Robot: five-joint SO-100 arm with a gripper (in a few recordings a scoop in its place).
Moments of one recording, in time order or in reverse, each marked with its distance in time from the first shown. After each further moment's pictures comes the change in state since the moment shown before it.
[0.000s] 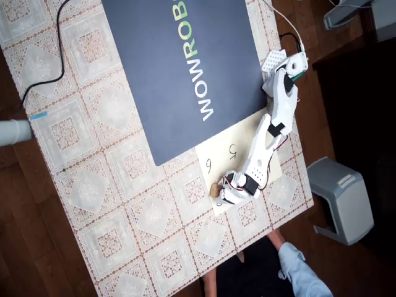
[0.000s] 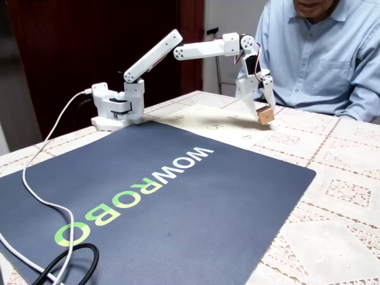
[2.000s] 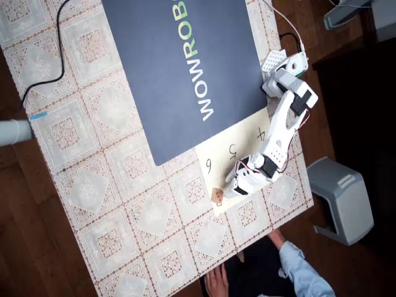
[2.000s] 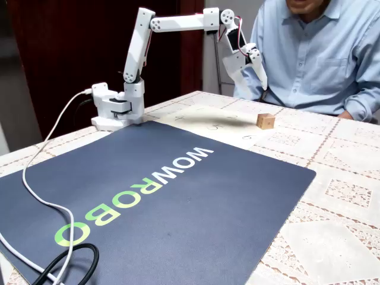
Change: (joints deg) arm 7.0 46.1 50.1 -16.3 -0.8
